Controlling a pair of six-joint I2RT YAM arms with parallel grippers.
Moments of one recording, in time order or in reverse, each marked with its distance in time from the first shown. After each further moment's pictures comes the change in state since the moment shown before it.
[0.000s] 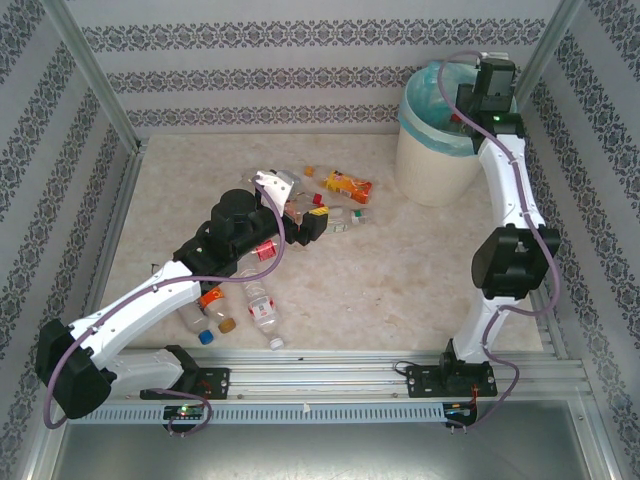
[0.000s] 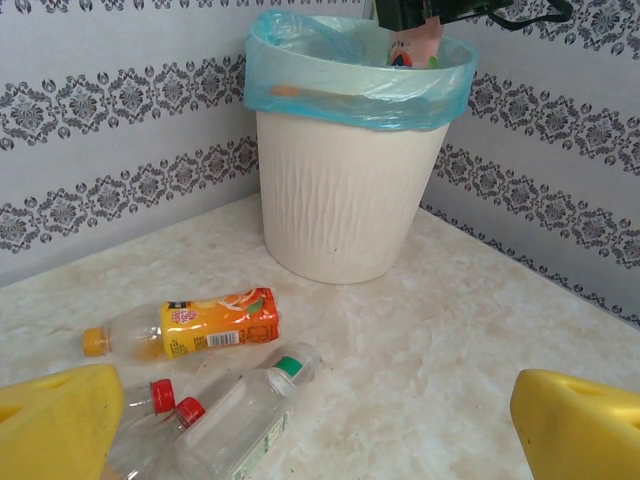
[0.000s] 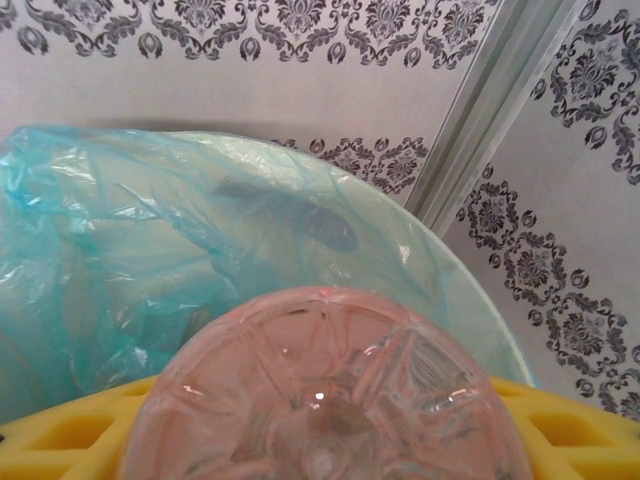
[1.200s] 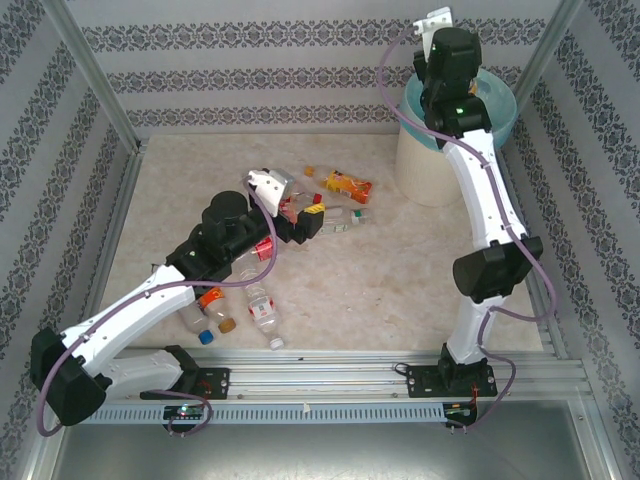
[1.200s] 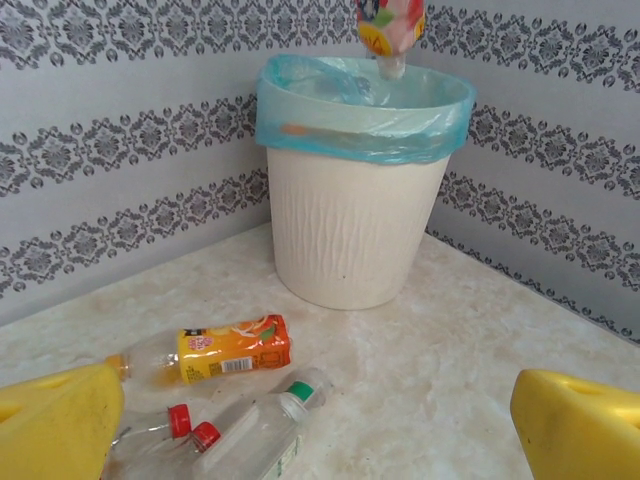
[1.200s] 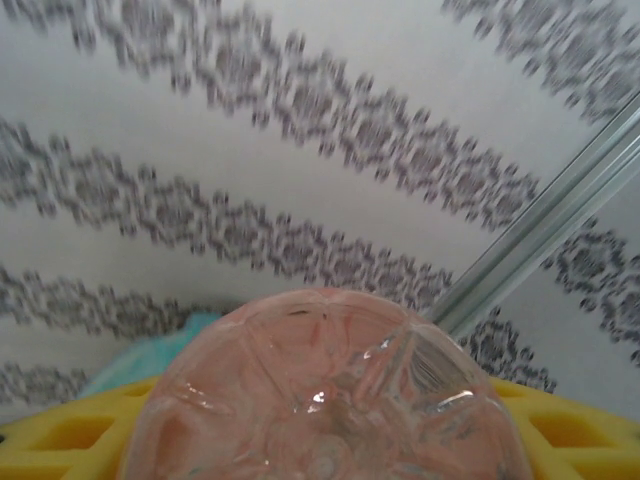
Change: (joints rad) left arm 0.000 -0.040 -0.005 0.020 -0.018 0.020; right arm 0.266 0.024 0.269 0.027 0.263 -0.408
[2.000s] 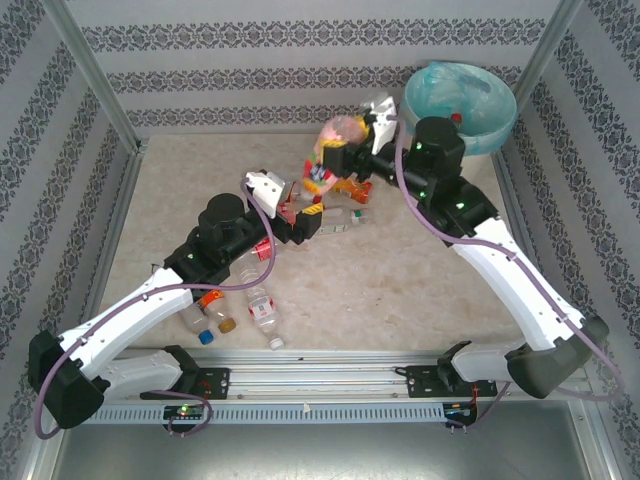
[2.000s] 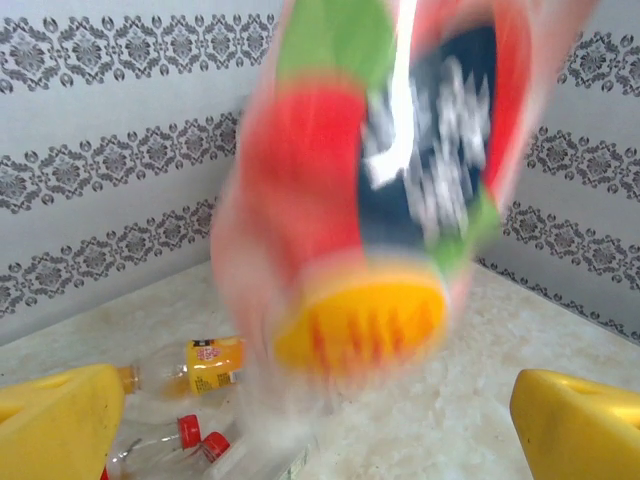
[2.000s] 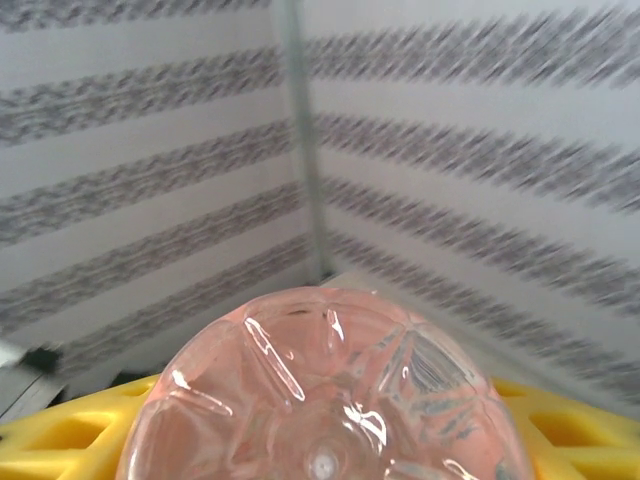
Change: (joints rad) left arm 0.000 -0.031 -0.025 0.033 -0.013 0.031; right arm 0.356 -0.615 -0.710 0.209 -0.824 0.519
